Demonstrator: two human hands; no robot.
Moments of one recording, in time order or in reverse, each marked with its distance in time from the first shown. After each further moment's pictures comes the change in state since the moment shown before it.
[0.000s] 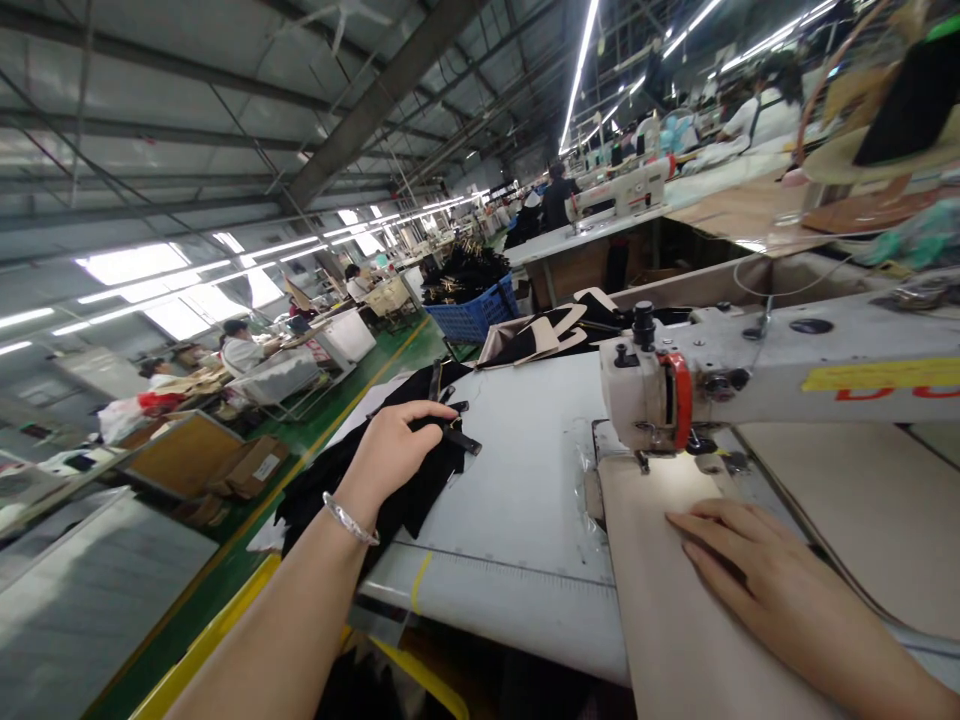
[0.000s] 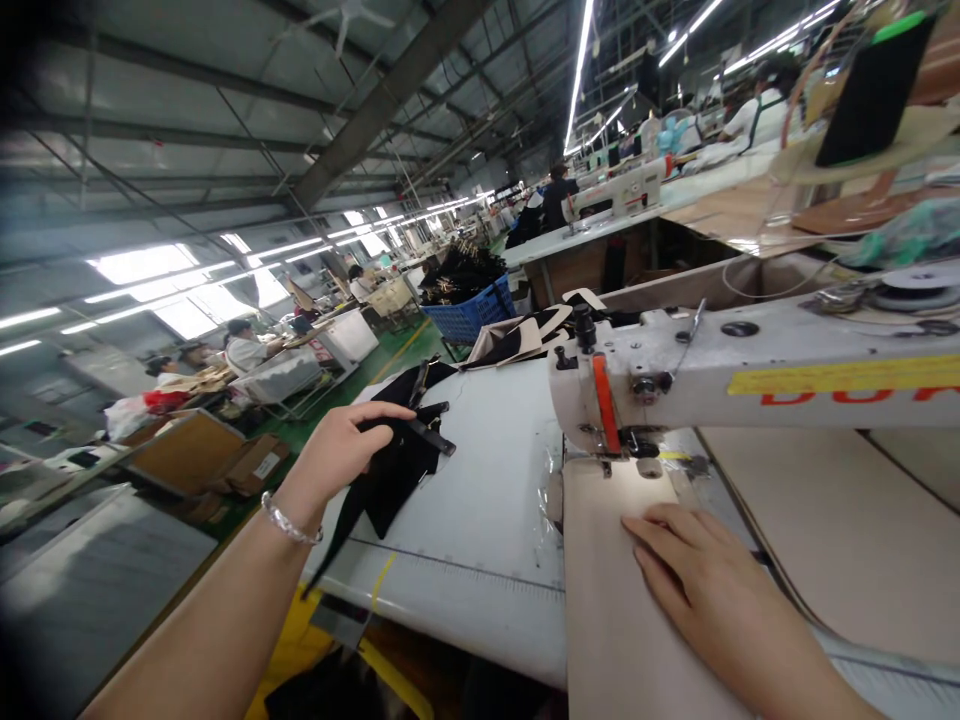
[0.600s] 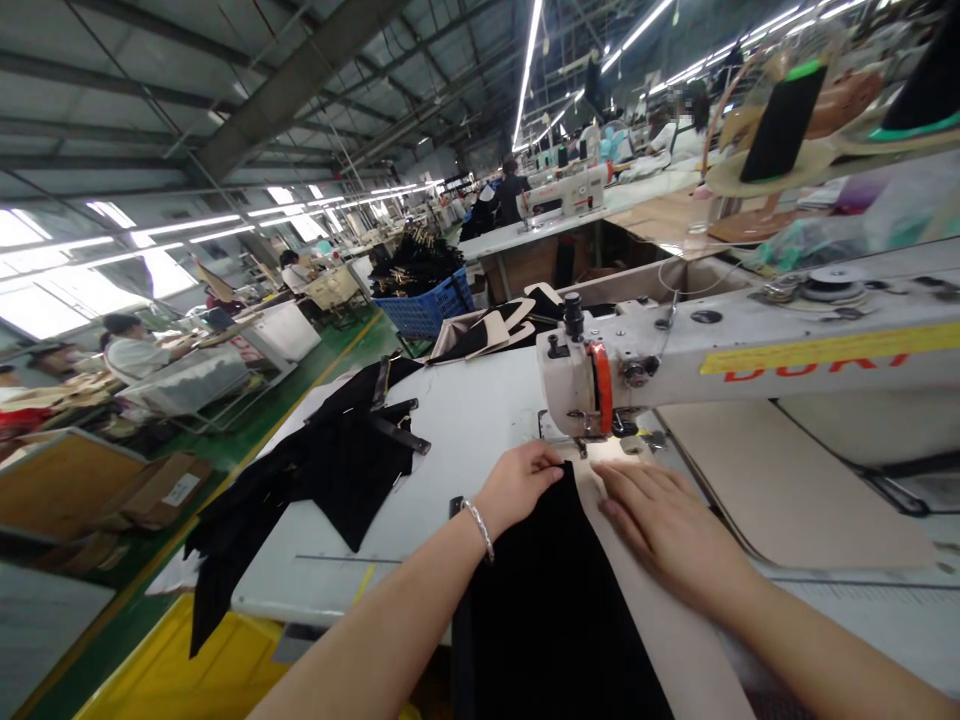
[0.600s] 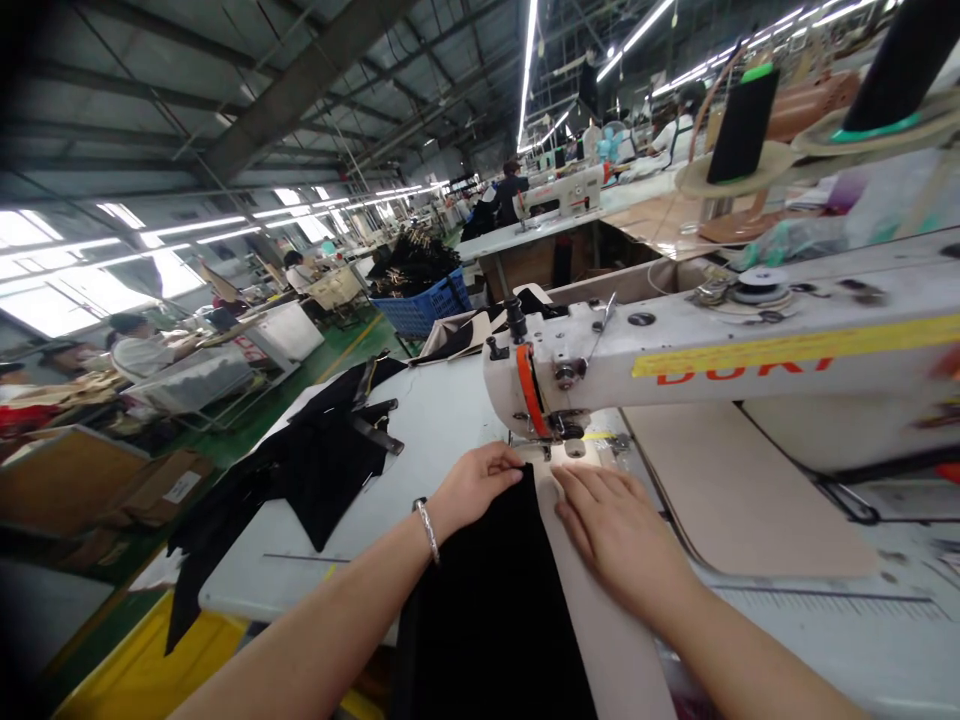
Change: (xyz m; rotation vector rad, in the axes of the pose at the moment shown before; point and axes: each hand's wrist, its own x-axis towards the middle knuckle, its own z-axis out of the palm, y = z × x) left_hand -0.006 0.071 0.203 -0.454 -0.392 0.383; right_hand 0.022 -0.017 -0.016 -0.137 0.000 -0.028
